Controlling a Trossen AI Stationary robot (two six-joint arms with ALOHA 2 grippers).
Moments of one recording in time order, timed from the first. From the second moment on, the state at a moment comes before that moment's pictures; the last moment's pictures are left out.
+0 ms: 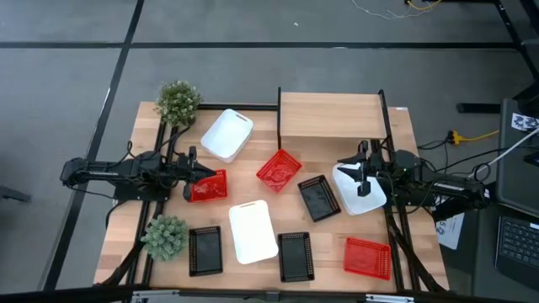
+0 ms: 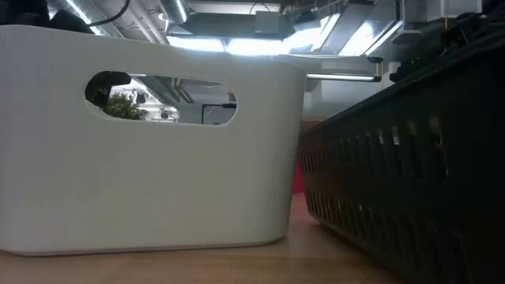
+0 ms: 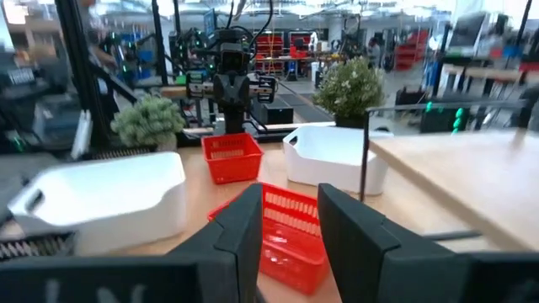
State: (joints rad) left arm 0.02 0.07 0.01 0.06 -0.05 -0.12; right arm -0.20 0.01 0.01 0.03 -0.11 0.04
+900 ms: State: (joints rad) left arm 0.02 0.07 0.01 0.30 -0.10 -0.10; right arm -0.20 0.01 0.01 0.07 -0.11 0.33
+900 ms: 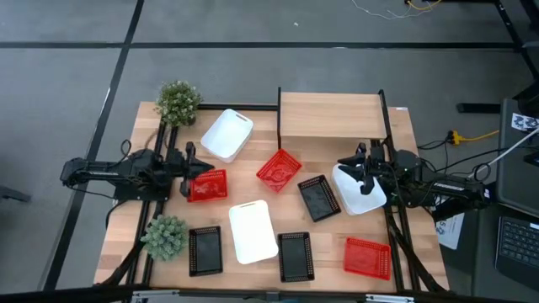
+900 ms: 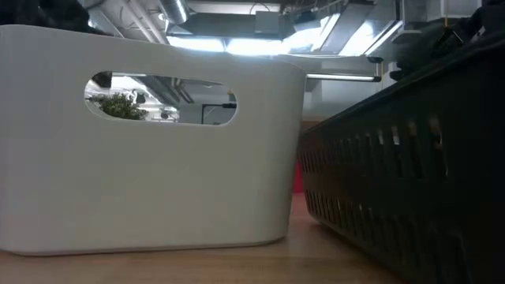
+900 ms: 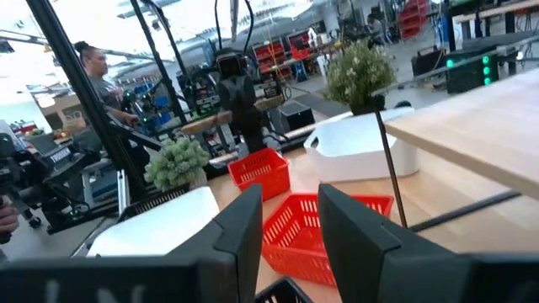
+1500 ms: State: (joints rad) left arm 0.02 0.07 0.01 0.42 -0.14 0.19; right arm -0.20 0.16 0.34 -0.09 -0.42 0.33
